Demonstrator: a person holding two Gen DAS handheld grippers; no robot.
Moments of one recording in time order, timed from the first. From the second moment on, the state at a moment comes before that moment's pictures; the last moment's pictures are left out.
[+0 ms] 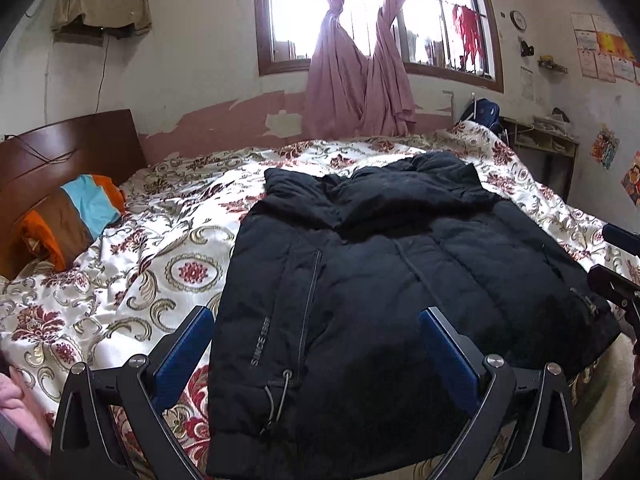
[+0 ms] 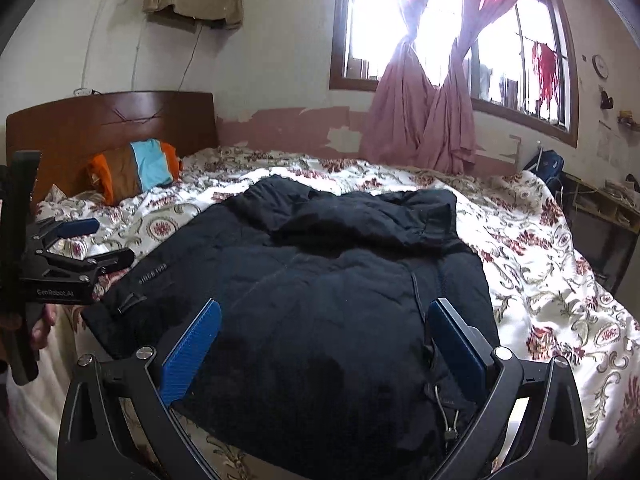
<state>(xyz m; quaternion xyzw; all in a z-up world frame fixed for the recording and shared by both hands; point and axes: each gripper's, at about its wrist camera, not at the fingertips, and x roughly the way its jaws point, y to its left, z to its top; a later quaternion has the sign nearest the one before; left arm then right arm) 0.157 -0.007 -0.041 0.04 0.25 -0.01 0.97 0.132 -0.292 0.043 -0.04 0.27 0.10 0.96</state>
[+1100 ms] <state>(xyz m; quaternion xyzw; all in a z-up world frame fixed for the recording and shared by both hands) 0.132 0.000 -0.120 0.10 0.36 -0.11 0.92 0.121 -0.284 -0.033 -0.12 0.42 0.14 0.89</state>
